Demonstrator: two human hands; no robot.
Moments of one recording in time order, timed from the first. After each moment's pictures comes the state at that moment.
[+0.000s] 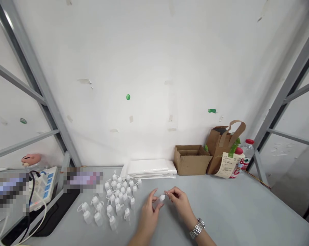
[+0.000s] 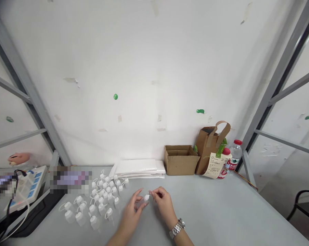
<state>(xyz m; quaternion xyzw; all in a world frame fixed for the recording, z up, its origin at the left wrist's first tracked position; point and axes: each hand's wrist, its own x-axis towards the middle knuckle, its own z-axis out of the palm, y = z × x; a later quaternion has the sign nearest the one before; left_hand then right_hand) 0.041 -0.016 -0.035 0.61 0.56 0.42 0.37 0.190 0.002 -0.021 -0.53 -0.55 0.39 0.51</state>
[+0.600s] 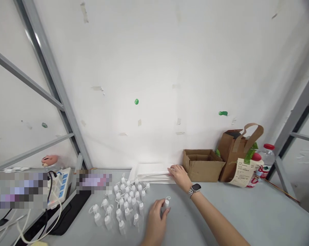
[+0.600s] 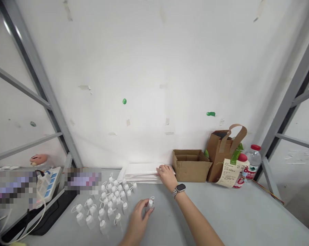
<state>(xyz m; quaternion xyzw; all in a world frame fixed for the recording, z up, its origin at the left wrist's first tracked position) 0.035 -0.014 -0.029 0.63 0.57 0.41 0.33 0.196 0.116 -0.001 -0.44 -0.84 -0.17 0.26</state>
